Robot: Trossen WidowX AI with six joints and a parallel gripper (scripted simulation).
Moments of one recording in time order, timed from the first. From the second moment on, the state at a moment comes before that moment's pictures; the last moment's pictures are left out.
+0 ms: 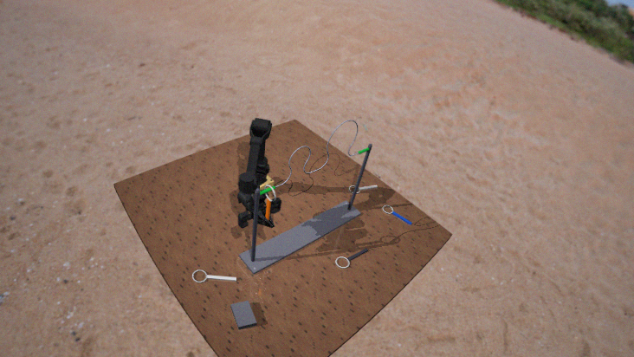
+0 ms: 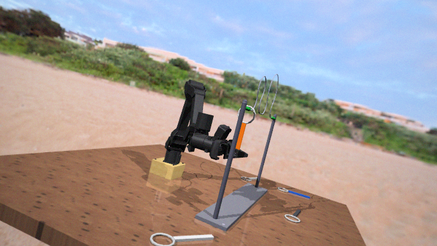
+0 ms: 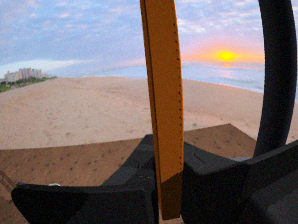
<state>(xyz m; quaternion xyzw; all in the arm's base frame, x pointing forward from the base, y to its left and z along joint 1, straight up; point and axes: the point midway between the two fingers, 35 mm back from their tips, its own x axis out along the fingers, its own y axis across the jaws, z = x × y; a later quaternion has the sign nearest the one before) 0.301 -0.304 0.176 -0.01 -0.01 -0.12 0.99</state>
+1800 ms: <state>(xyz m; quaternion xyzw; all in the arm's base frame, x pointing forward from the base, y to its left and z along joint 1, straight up) 0.306 -0.283 0.194 -0.01 -0.01 -0.12 0.99</state>
